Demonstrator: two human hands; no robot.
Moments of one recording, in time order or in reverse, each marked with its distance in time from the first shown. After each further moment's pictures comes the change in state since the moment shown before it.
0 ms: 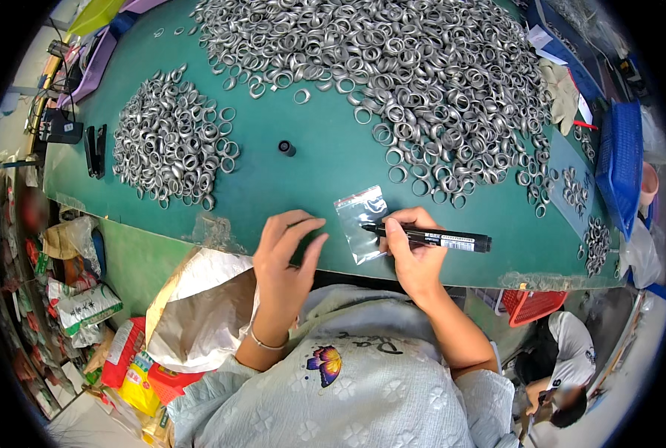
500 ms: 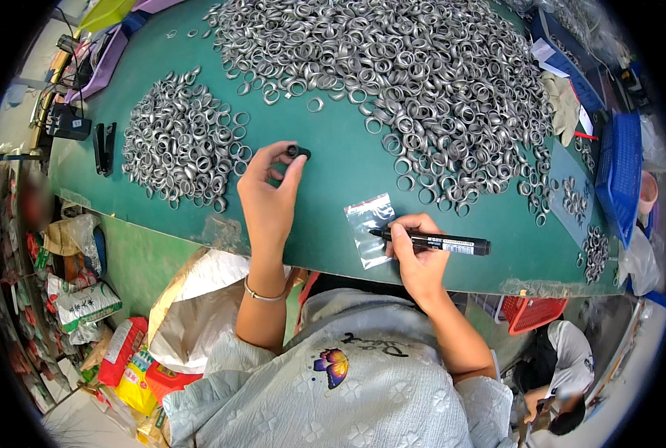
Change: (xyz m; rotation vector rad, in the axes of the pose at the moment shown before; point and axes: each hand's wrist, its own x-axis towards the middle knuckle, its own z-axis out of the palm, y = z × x) left_hand 0.074 -0.041 0.001 -0.192 0.170 -0.174; right_hand 0.001 0.000 0.001 -0.047 -0.006 0.014
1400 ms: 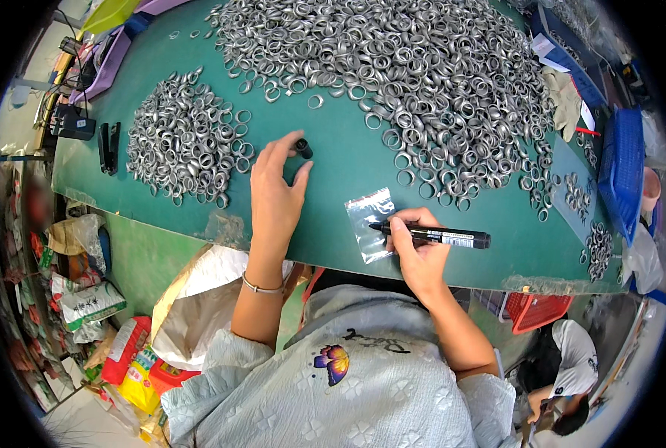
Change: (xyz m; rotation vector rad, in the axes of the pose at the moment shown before) left_hand -0.004 0.004 0.003 0.384 0.016 0.238; right_hand -0.001 0.000 0.000 0.027 -0.008 0.008
